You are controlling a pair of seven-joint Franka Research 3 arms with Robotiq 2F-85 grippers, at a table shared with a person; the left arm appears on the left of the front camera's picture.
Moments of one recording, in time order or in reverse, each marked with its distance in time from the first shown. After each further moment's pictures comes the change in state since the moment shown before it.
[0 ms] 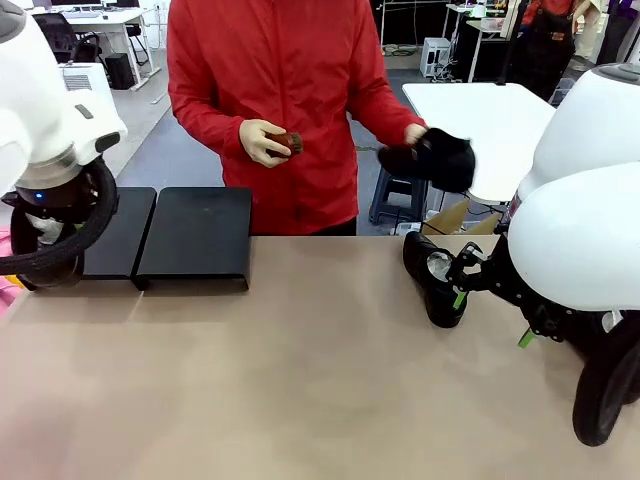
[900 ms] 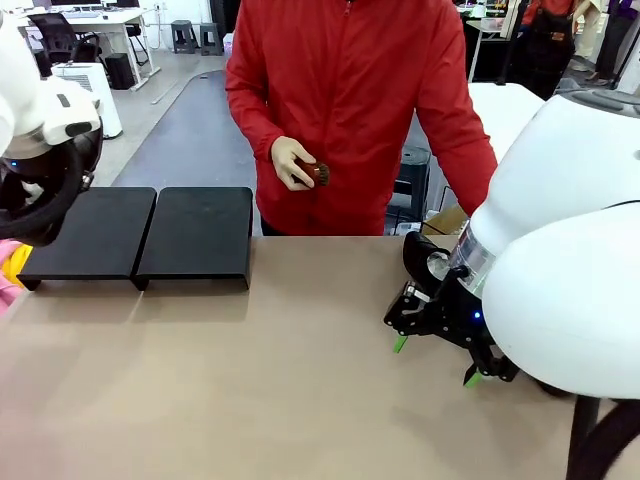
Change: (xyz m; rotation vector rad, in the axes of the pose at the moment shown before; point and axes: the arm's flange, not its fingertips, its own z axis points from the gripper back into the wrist) left arm 0.080 0.068 -0.088 0.002 -0.023 -0.228; right arm -0.093 0.011 0.003 0.086 0.104 0.250
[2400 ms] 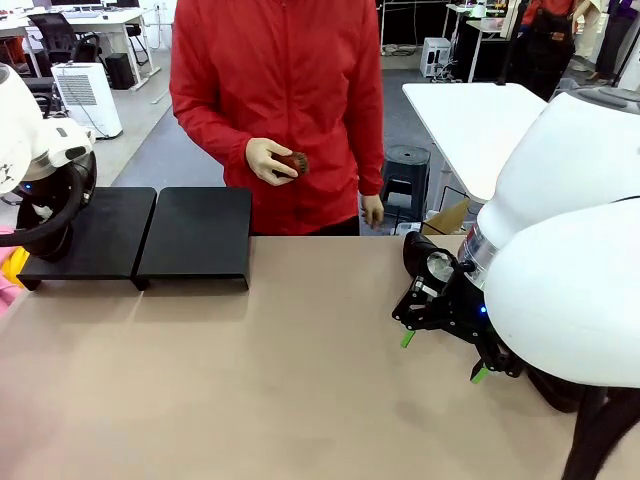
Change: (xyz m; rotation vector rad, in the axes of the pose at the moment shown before) left arm 0.030 0.042 -0.137 -0.091 0.058 0.105; right arm 0.008 -0.004 0.000 -0.007 -0.010 -0.023
